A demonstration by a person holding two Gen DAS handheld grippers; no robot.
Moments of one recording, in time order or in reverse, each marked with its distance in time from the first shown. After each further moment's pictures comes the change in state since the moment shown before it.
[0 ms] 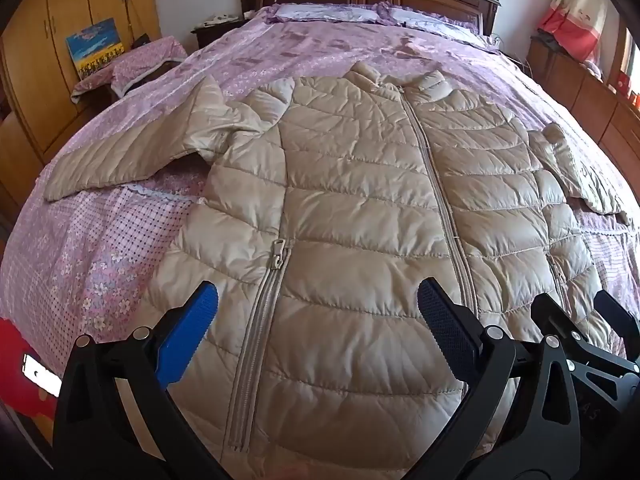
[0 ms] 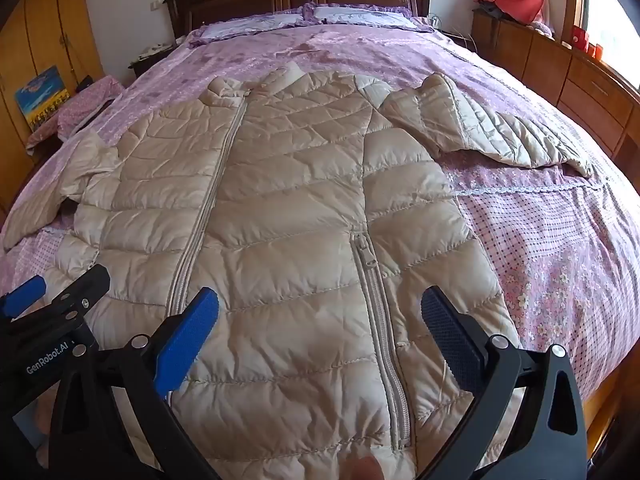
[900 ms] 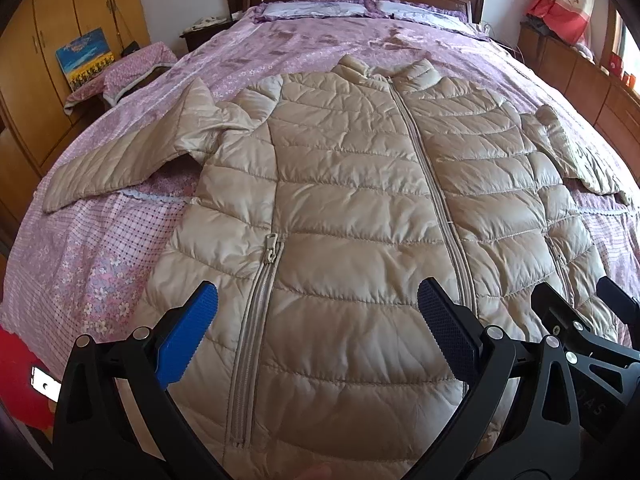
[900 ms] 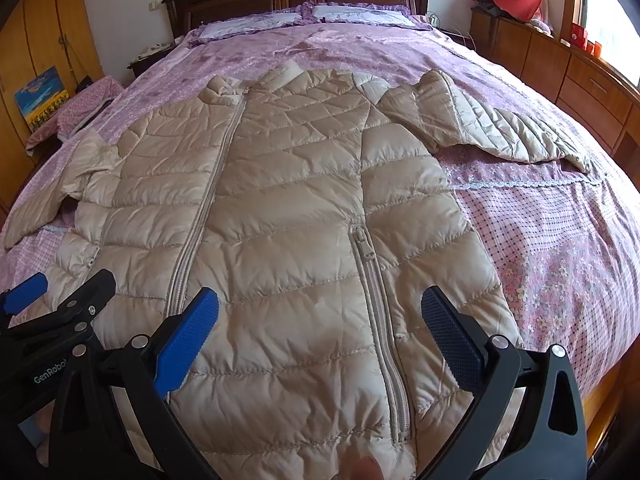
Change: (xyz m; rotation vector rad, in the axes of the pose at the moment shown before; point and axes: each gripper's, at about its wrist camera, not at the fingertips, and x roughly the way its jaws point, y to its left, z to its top) left arm -0.002 -0.007 -0.004 0.050 0.021 0.006; right arm -0.004 0.001 -0.006 0.008 0.002 -0.002
